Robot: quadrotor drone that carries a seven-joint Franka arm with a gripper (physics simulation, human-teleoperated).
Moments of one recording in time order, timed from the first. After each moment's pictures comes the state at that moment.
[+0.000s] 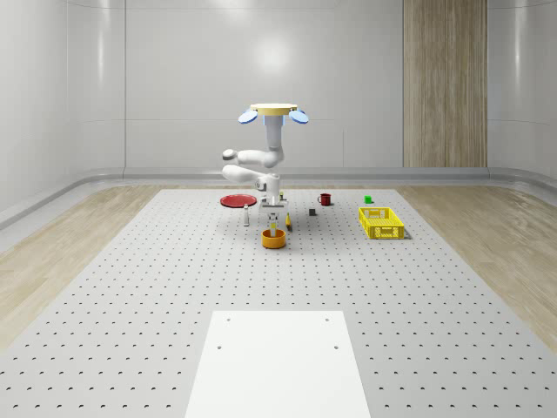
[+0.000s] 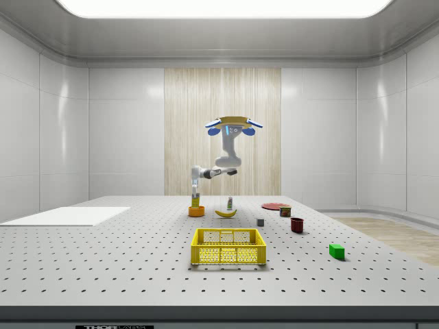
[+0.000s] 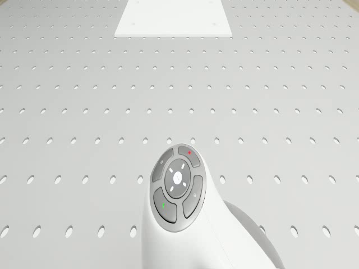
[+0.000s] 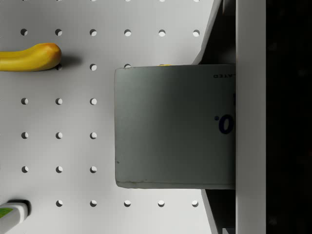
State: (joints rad) arm -1.21 -1.53 1.14 -2.81 -2.00 1.66 1.69
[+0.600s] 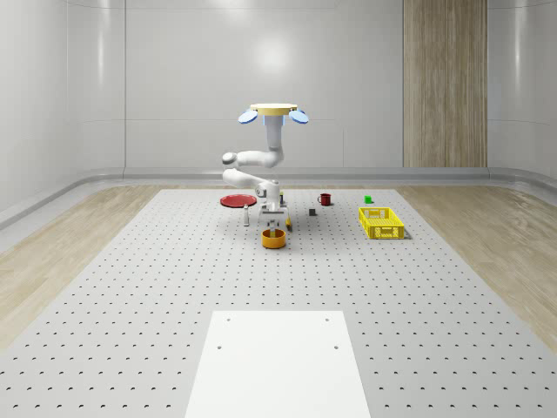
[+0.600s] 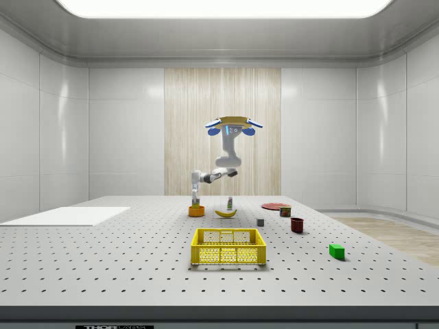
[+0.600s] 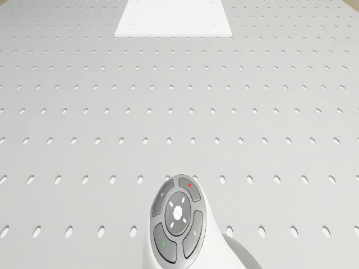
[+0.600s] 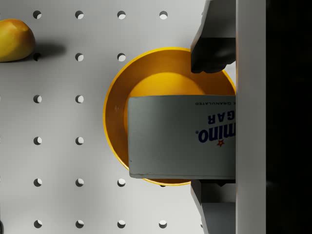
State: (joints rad) arm -1.23 -1.49 1.03 -2.75 -2.11 1.69 1.68
